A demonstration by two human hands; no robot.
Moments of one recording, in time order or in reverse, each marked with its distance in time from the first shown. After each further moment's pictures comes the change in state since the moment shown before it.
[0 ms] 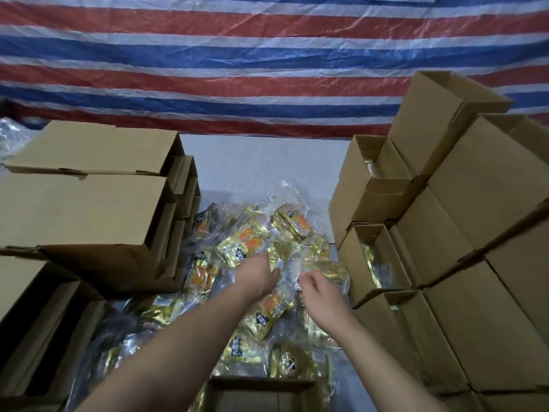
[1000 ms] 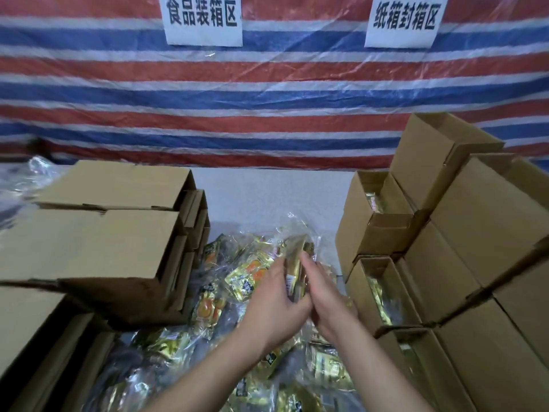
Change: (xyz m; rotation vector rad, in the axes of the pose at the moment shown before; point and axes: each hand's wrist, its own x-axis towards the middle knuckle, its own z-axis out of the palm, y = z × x) left_hand -0.102 0.054 -0.097 -0.634 0.325 0.311; right_hand 0.022 -0.075 -0.020 0.924 -0.116 0.097
